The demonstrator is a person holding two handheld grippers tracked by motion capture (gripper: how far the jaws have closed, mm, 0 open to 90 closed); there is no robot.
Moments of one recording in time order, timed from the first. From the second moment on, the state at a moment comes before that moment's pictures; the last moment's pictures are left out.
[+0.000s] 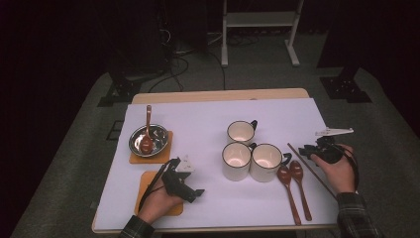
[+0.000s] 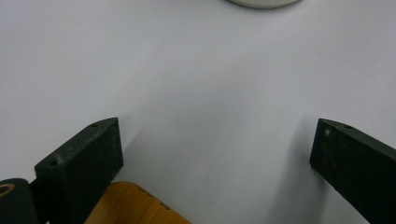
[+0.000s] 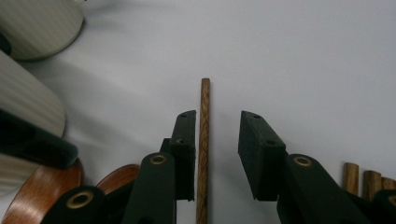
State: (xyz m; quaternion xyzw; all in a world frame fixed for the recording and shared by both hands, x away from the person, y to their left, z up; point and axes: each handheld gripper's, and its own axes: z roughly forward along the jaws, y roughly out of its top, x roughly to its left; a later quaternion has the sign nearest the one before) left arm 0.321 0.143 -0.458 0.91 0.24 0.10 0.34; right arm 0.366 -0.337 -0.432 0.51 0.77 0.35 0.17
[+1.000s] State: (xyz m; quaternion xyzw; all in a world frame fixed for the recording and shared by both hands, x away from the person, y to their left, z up) left arm 0.321 0.143 -0.458 0.91 0.24 0.10 0.34; right arm 0.326 -0.357 -0.428 0.51 0.77 0.33 0.18
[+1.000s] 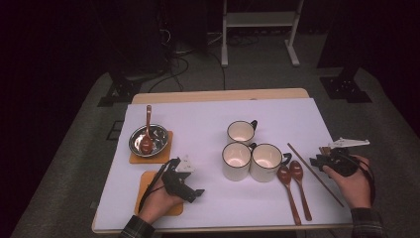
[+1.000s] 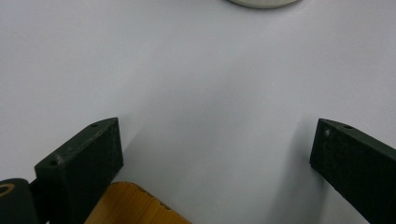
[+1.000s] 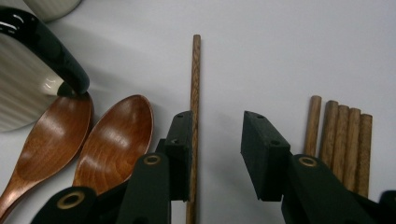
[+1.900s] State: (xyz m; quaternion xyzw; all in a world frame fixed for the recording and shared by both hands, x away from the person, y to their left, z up) left arm 0.321 0.143 -0.458 0.91 0.24 0.10 0.34; right arm 0.295 -0.365 -0.437 0.51 0.79 0.31 0.16
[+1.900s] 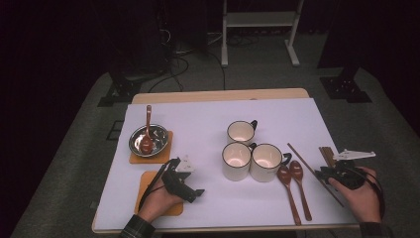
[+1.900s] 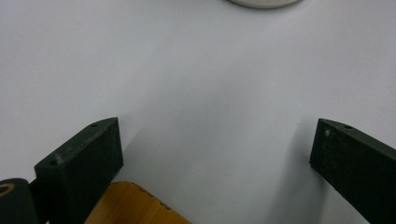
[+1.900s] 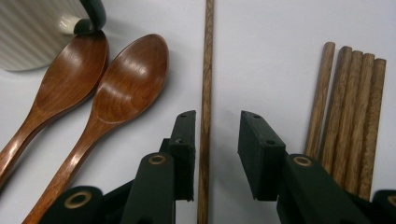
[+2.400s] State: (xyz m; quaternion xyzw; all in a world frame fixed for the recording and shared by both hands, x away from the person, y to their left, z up) left arm 0.321 0.143 -0.458 0.91 0.24 0.10 0.34; right arm 0.284 -0.366 -0.441 0.50 0.80 0.30 0.16
